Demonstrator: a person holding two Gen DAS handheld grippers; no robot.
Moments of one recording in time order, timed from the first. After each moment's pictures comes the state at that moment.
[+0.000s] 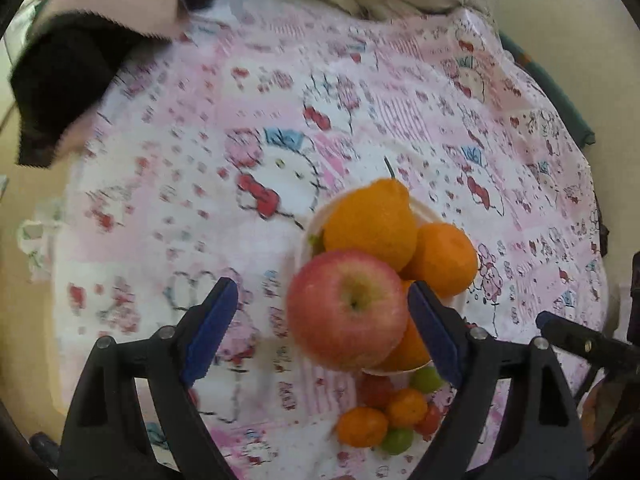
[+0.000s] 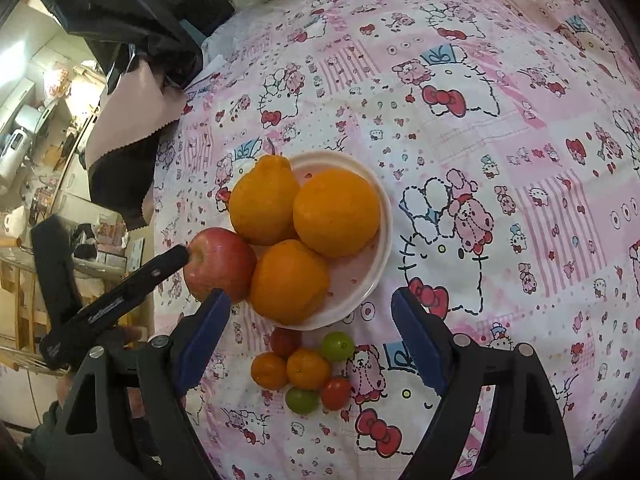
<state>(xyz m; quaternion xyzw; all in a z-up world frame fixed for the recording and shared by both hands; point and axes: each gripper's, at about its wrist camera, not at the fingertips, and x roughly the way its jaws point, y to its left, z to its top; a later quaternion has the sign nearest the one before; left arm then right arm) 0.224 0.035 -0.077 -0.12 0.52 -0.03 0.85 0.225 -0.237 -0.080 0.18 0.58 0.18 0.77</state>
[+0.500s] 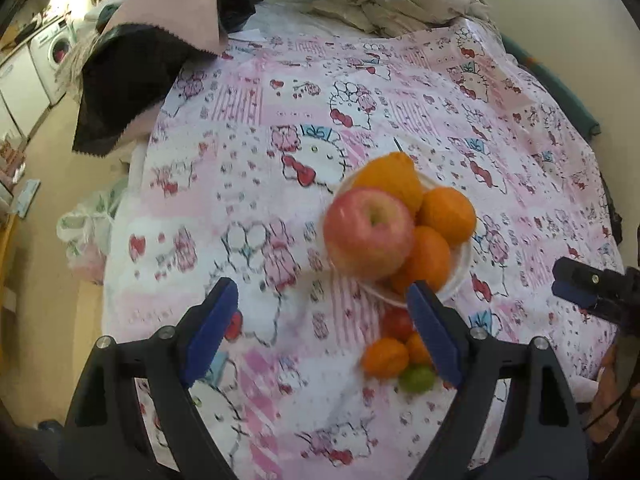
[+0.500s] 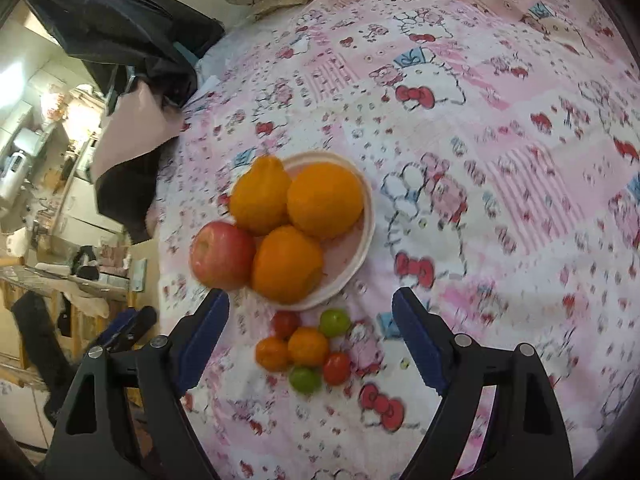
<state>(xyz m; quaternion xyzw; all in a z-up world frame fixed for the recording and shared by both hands) 0.136 0.036 -0.056 -0.10 0.49 0.01 0.86 0.177 -0.249 -0.066 0.21 0.56 0.16 0.79</state>
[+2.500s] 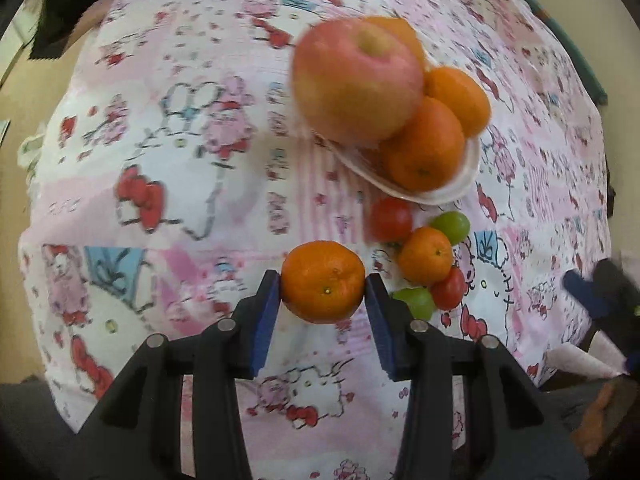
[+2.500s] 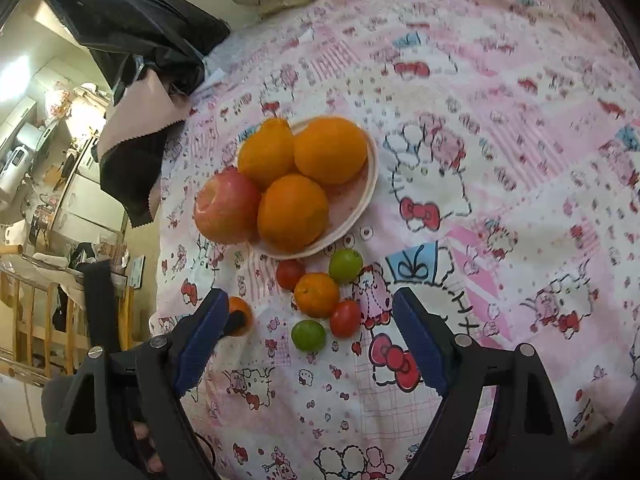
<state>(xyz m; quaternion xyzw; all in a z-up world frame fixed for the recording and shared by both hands) 0.124 0.013 -0.137 -0.15 0.62 -0.02 0.77 0.124 -0.234 -0.086 0.21 0.56 0.15 0.79</state>
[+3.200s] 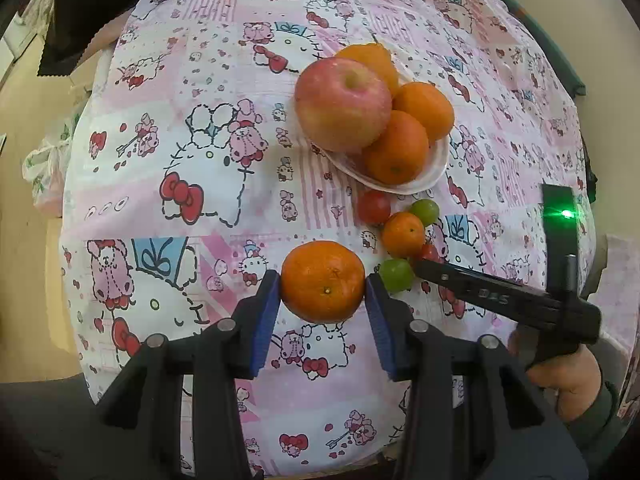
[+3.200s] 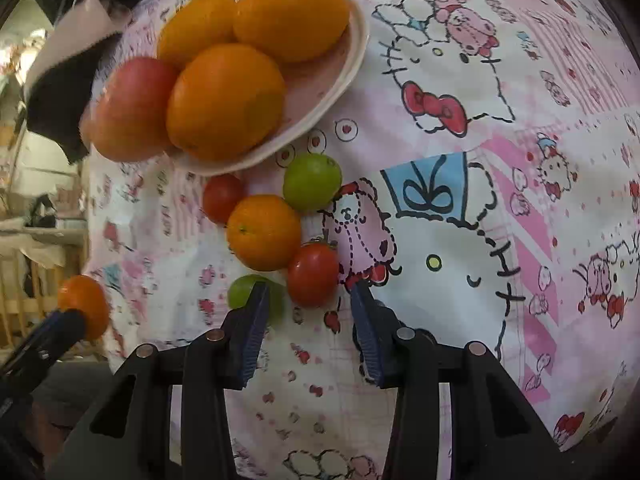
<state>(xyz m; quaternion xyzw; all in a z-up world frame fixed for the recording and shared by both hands) 0.099 0.026 -0.089 -0.13 0.61 -0.06 0.78 0.142 -0.192 -0.177 0.13 0.69 0.12 0.71</state>
